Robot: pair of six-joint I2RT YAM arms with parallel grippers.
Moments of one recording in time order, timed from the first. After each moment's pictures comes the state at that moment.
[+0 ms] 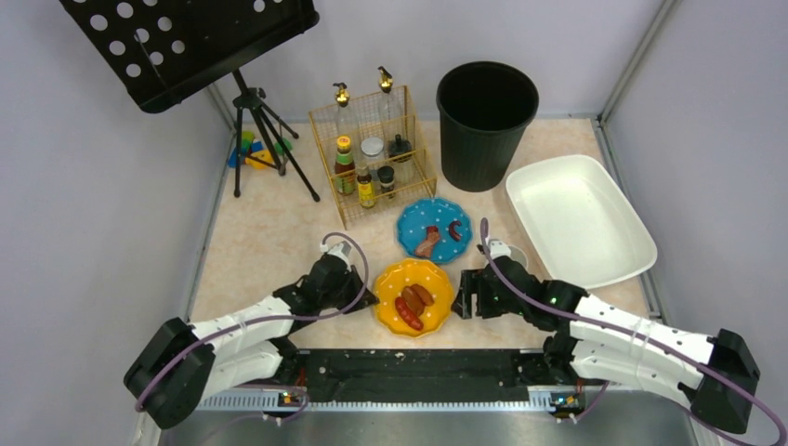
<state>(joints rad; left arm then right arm) -0.68 1.05 0.26 0.00 0.13 -0.93 0.96 0.80 0.48 -0.49 0.10 0.76</state>
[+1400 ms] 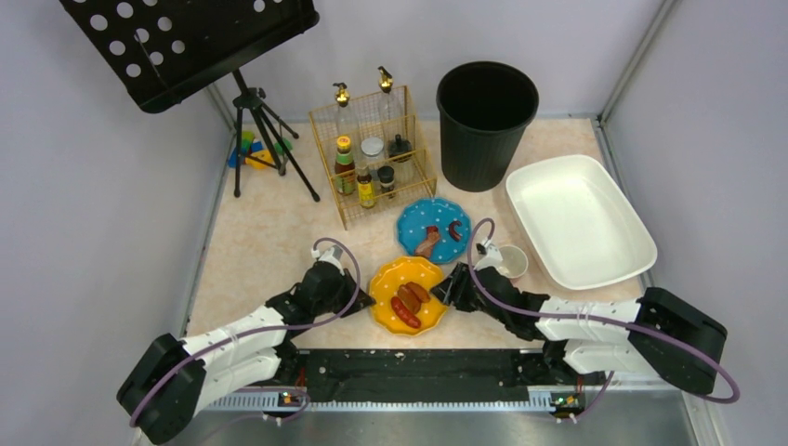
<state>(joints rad) -0.66 0.93 0.18 0.02 0.11 -0.99 0.99 1.14 0.24 0.33 0.21 1.06</state>
